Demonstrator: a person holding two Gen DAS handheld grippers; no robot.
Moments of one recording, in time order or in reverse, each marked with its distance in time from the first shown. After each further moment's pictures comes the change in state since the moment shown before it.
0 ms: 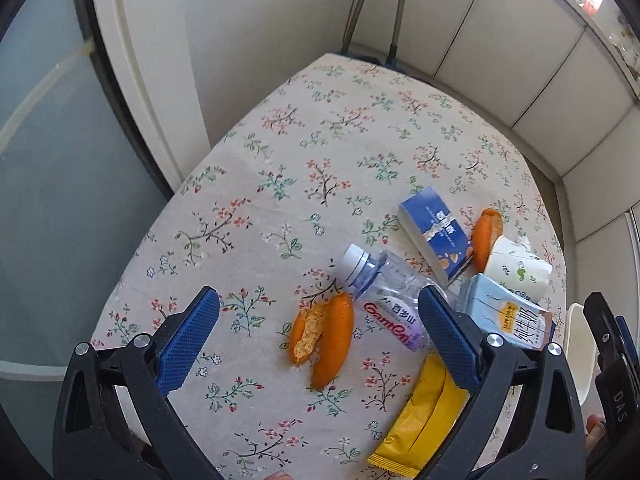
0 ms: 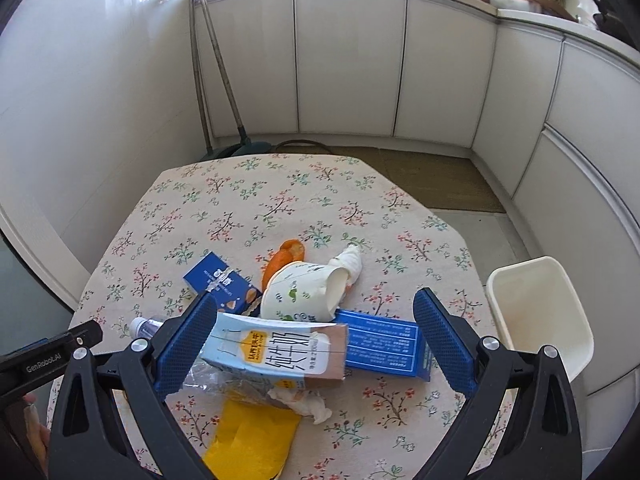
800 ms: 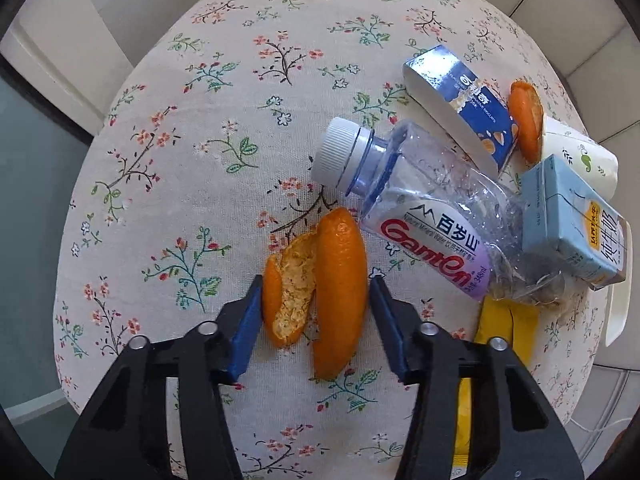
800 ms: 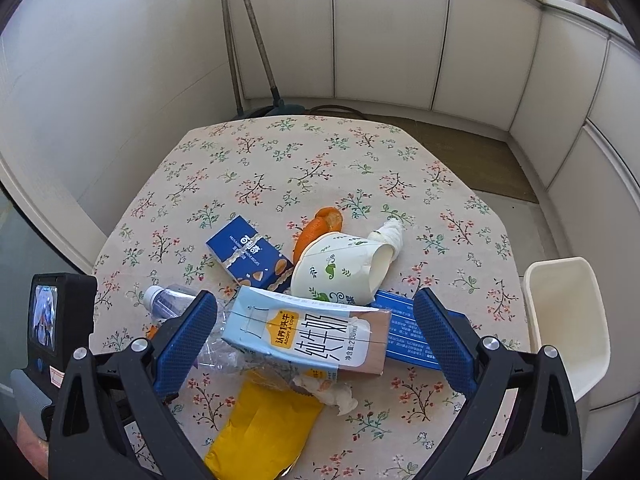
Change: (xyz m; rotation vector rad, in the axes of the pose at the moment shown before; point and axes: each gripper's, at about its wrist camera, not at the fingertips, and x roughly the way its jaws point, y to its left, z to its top) left arm 0.086 -0.021 -0.035 0.220 0.263 0.030; right arm 0.025 0.014 -0.001 -0.088 0.125 0.094
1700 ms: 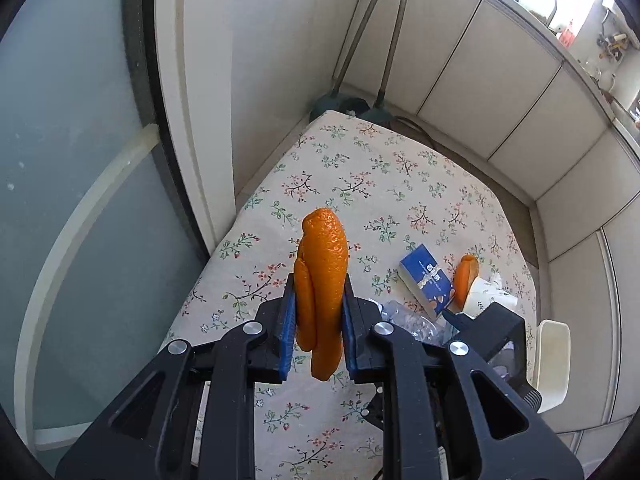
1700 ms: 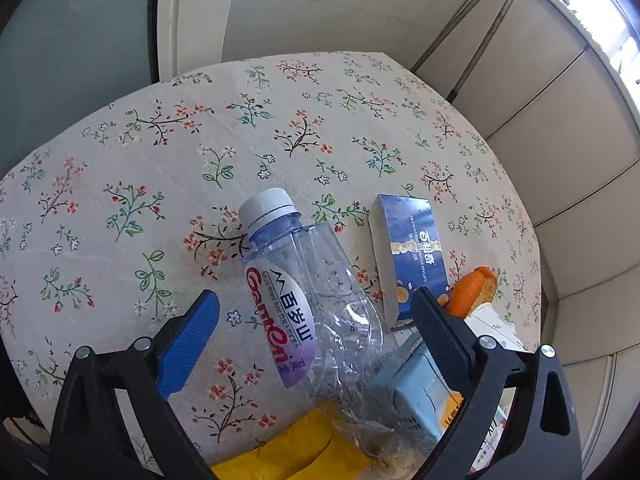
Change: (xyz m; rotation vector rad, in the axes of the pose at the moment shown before) left arm -0.165 0.074 0.031 -0.172 -0.384 -0.097; right arm 0.077 0.144 -0.050 -0.789 0.122 0.036
